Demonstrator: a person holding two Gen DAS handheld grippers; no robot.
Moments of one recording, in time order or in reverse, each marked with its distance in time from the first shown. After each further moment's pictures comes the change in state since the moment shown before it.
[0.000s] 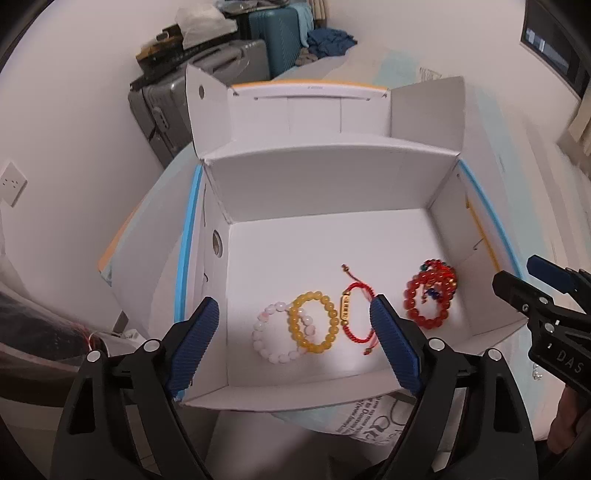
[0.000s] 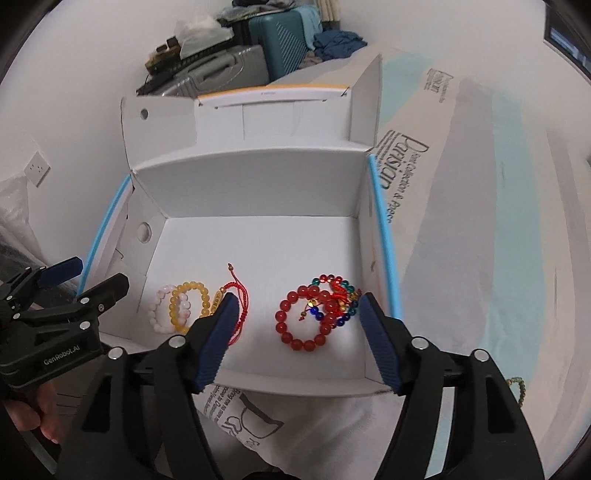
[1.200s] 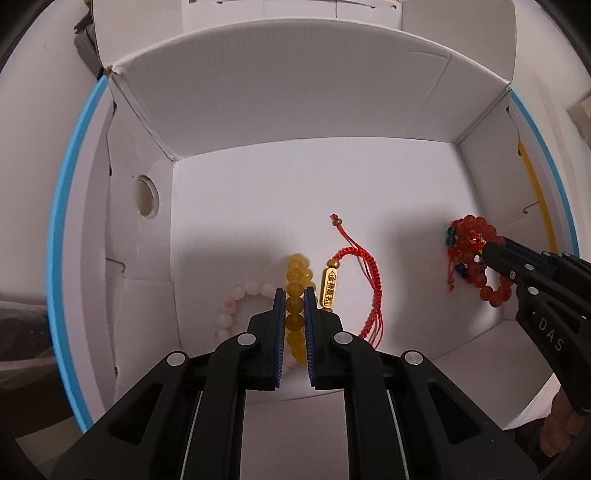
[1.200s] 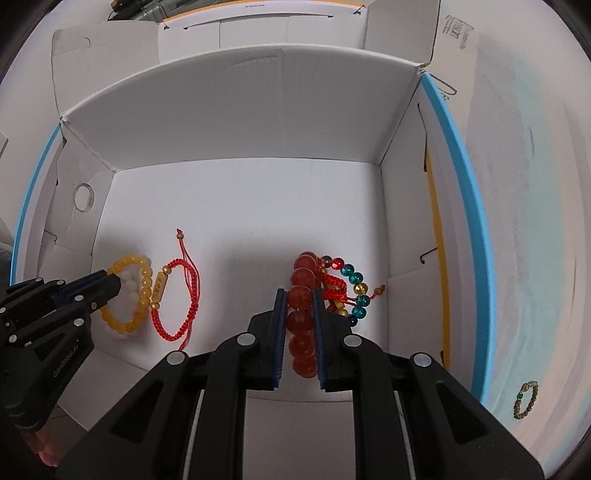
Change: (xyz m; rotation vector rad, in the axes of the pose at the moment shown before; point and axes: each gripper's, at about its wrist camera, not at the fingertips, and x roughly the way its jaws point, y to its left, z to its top) left arm 0.117 -0.002 0.005 0.028 0.309 -0.079; right arm 0.112 0.015 0.010 -0.015 0.270 -0.069
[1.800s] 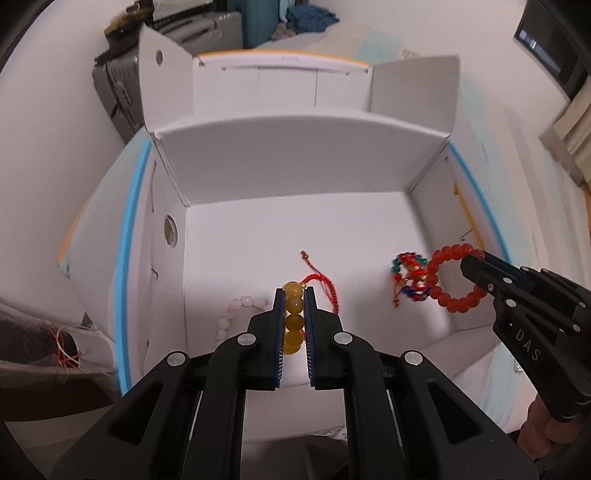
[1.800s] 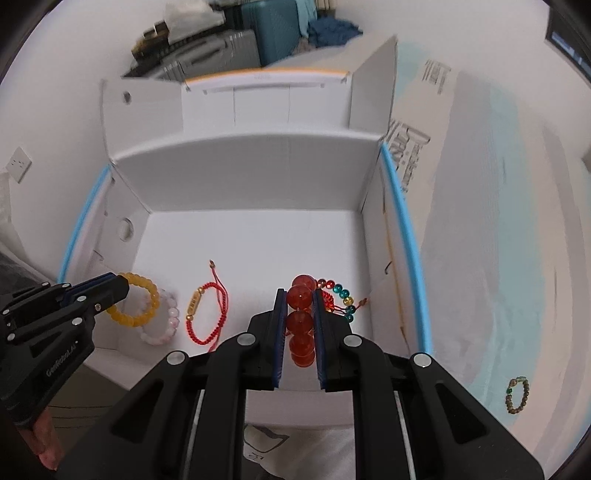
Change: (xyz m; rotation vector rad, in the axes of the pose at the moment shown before) left arm -0.066 -0.005 -0.018 -0.012 -0.189 -0.052; right arm -0.068 -0.001 -0.022 0.023 -0.197 0.011
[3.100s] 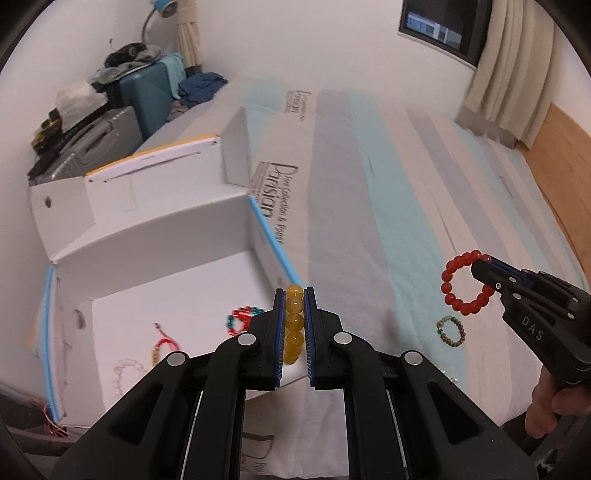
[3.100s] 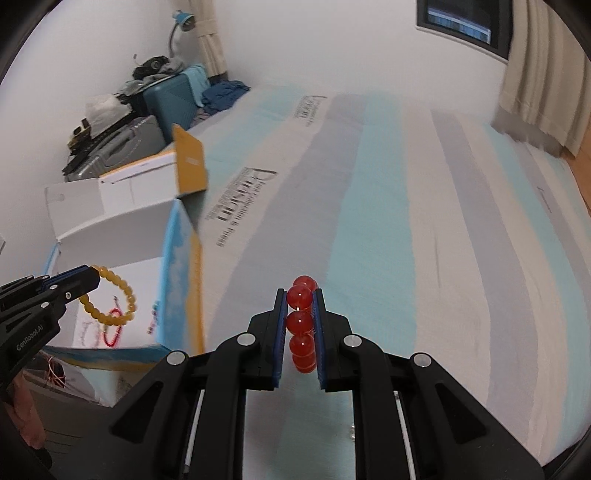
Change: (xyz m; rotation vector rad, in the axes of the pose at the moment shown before) left arm -0.073 -0.184 -0.003 0.252 -0.250 -0.135; right arm -0.115 -0.194 -0.072 0.225 -0.248 -0.143
